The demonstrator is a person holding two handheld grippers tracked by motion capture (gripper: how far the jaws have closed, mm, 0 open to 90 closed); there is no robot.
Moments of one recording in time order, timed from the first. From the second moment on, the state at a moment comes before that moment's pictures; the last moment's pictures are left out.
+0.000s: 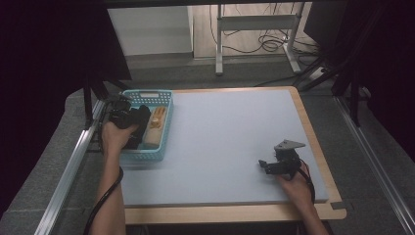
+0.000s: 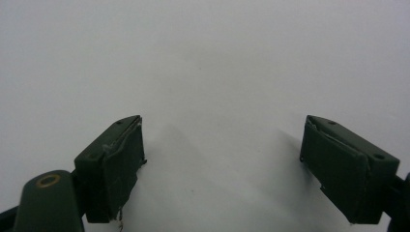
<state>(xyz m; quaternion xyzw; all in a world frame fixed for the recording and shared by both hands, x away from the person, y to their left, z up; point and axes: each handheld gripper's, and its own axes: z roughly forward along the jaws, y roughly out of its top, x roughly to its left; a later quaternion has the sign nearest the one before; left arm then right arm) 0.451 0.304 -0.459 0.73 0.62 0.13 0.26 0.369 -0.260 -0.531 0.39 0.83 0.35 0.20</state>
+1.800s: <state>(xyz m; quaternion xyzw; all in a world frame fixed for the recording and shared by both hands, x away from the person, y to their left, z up) 0.374 0.218 -0.429 0.80 0.45 0.17 0.37 0.369 -0.260 -0.531 0.39 0.83 0.35 0.20</state>
